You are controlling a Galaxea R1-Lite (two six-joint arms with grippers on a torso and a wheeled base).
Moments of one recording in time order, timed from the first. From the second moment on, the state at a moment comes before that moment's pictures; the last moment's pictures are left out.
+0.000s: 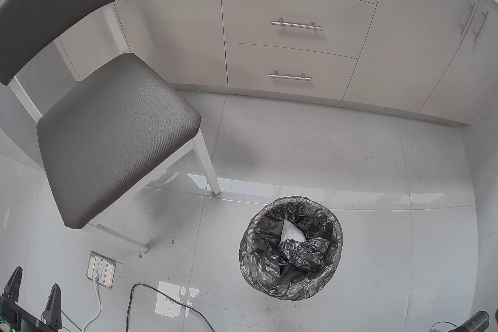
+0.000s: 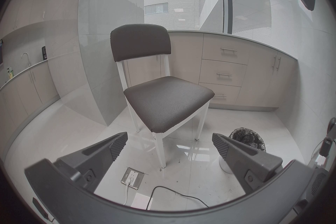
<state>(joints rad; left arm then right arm) 0.00 0.02 -0.02 0.02 0.03 -0.03 -0.01 0.04 -0.82 0.94 0.37 0.03</state>
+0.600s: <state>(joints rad) 0.00 0.02 -0.02 0.02 0.03 -0.03 0.00 0.01 -0.31 0.48 0.13 0.13</state>
